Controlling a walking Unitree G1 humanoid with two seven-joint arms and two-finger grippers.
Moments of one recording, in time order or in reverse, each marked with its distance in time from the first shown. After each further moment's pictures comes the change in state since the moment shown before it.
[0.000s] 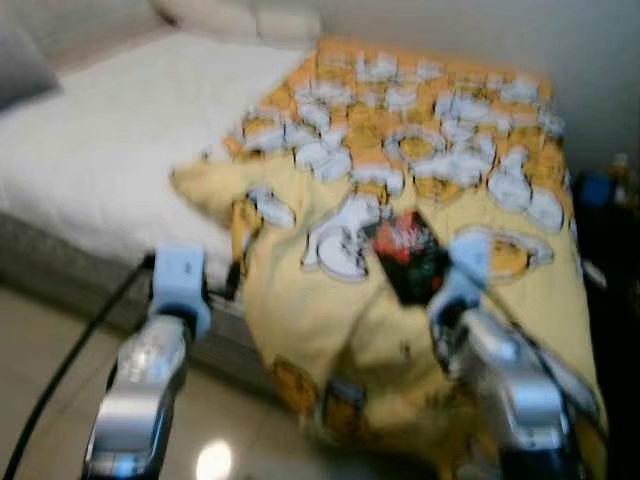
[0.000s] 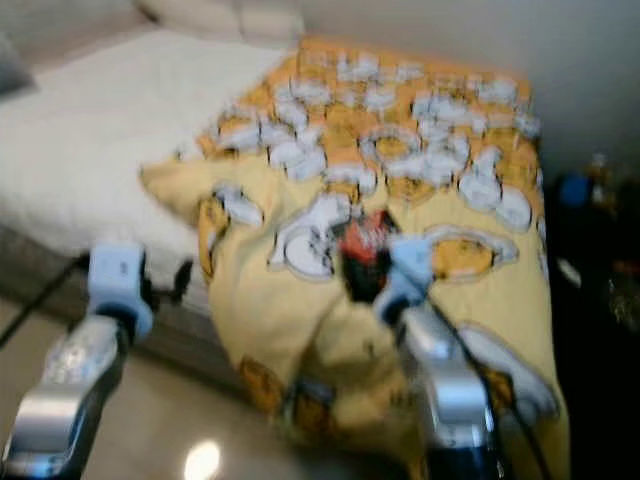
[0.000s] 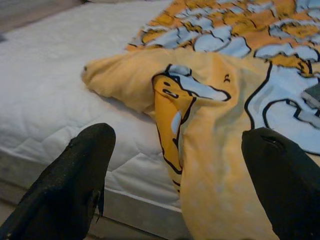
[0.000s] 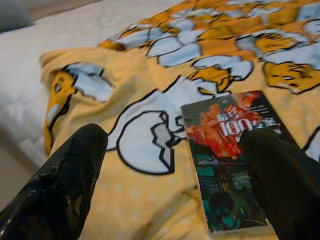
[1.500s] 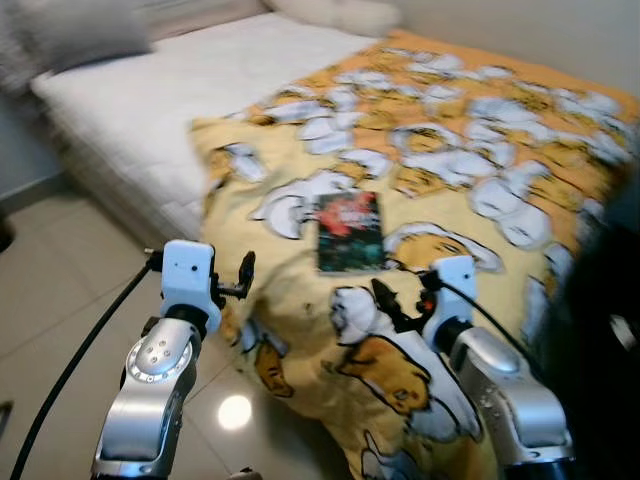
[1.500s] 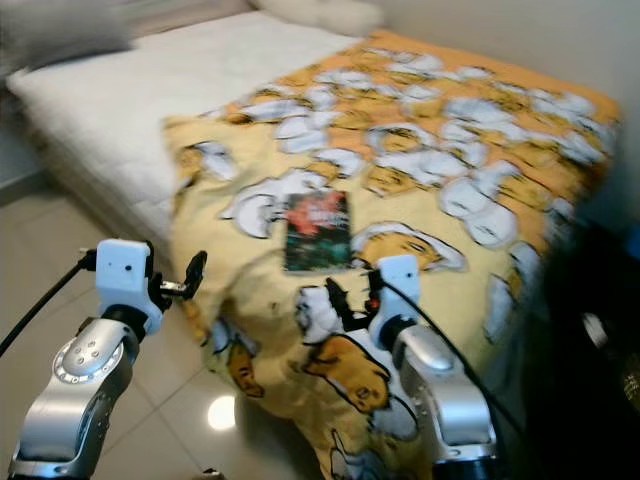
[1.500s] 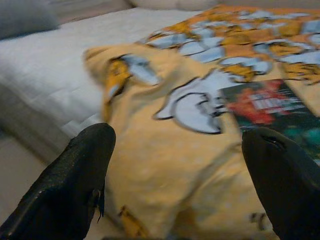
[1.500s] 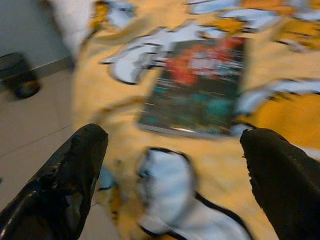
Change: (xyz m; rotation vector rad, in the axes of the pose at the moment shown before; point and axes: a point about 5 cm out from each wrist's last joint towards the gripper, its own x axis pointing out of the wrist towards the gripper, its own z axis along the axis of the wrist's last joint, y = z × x) left arm -0.004 -0.011 0.001 -0.042 -0.067 -0.063; right arm -0.007 0.010 -0.020 0.008 0.099 0.110
